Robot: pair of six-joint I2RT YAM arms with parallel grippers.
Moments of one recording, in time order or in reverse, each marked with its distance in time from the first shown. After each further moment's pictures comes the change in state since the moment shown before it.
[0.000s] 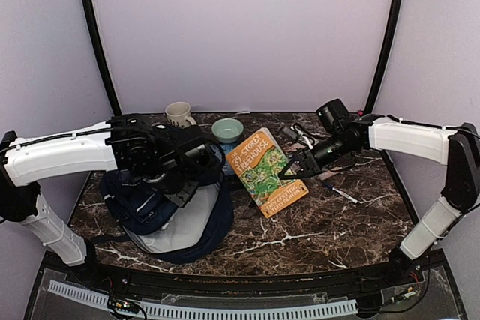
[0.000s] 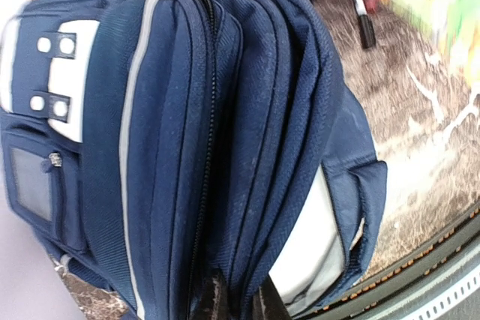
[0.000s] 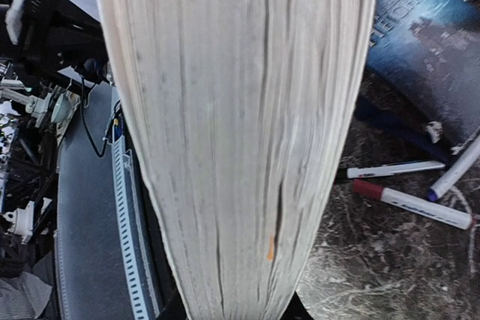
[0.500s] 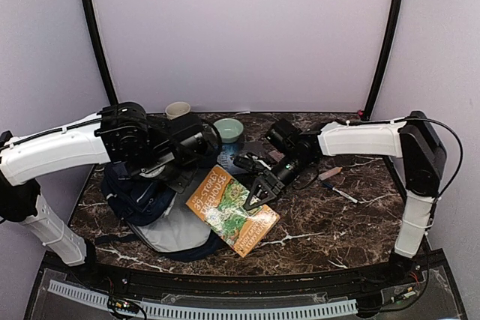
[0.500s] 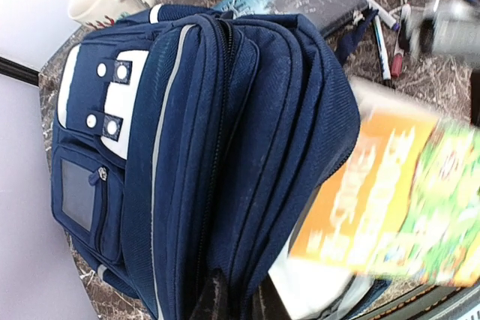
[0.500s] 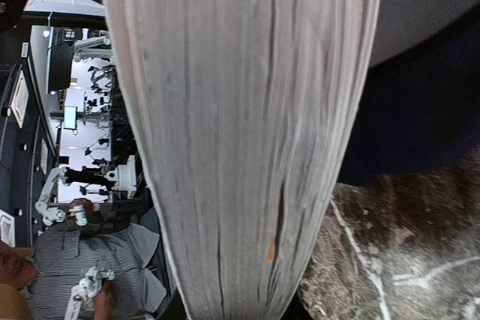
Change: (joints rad) left arm -0.027 -0.005 0.106 -0.052 -0.185 -0.052; right arm 0.257 0.332 0.240 -0.169 -0.192 0.179
